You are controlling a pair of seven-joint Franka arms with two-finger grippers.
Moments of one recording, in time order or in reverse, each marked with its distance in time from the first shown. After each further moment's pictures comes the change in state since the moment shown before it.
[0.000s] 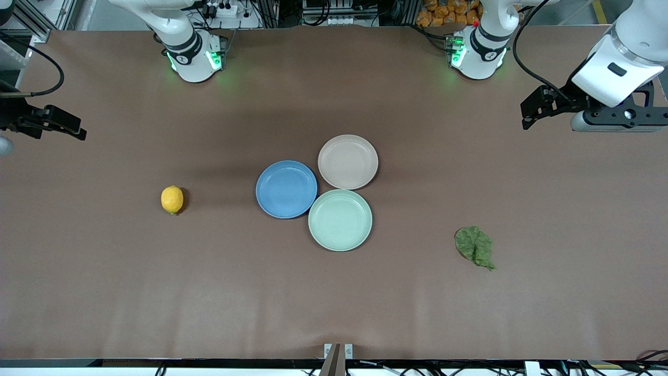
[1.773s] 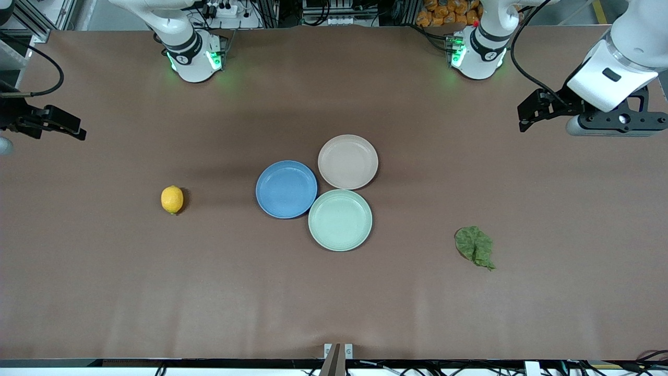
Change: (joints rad) left arm -0.006 0.016 -0.001 0.009 0.000 0.000 0.000; right arm 0.000 0.000 -0.001 0.000 0.000 0.001 0.000
